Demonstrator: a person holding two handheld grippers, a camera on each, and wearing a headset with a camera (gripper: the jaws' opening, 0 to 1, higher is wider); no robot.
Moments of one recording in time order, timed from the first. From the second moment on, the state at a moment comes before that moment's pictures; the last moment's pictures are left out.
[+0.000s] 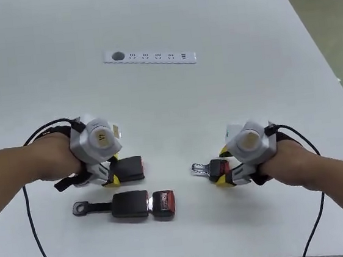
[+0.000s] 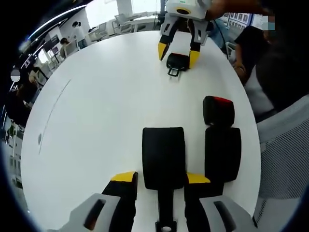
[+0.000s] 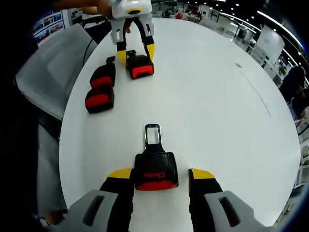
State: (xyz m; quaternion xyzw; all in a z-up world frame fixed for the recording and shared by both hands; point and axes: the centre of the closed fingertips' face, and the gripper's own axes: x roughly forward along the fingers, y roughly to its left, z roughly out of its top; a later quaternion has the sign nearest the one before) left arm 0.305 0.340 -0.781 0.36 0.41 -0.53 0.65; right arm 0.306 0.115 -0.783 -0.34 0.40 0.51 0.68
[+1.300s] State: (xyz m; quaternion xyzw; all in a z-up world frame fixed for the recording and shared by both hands) left arm 0.238 0.414 -0.722 0.20 0.40 -0.37 0.81; right arm 0.244 0.137 -0.714 -0.22 0.33 0.43 0.81
